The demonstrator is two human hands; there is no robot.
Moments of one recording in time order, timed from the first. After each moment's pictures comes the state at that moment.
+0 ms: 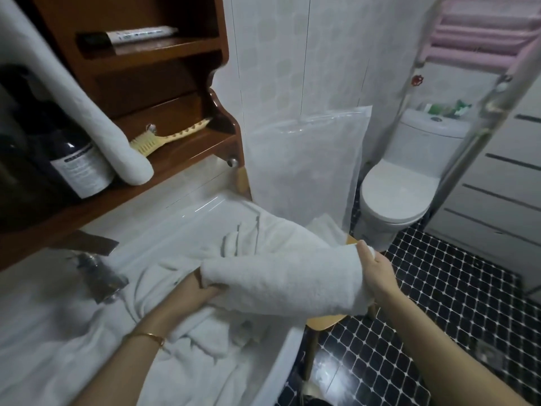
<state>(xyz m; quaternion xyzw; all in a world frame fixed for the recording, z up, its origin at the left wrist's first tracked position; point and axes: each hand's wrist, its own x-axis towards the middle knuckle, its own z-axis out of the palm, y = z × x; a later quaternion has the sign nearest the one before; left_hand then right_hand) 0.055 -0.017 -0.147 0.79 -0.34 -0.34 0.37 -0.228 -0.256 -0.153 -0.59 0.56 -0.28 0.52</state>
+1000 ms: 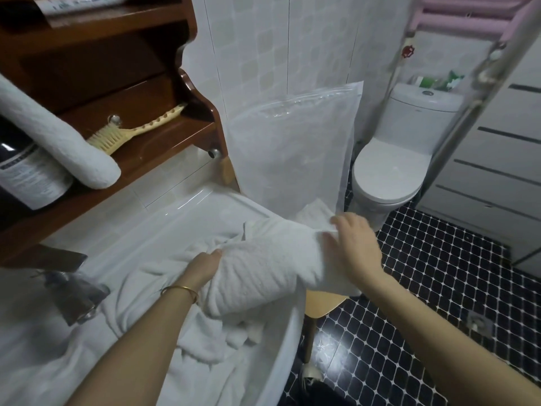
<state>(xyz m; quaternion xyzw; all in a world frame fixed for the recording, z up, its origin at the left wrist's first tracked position) 0.075 -0.111 -0.179 0.89 -0.18 -0.36 0.23 -0.188 -0.253 -0.120 -0.88 0.44 -0.17 0.07</state>
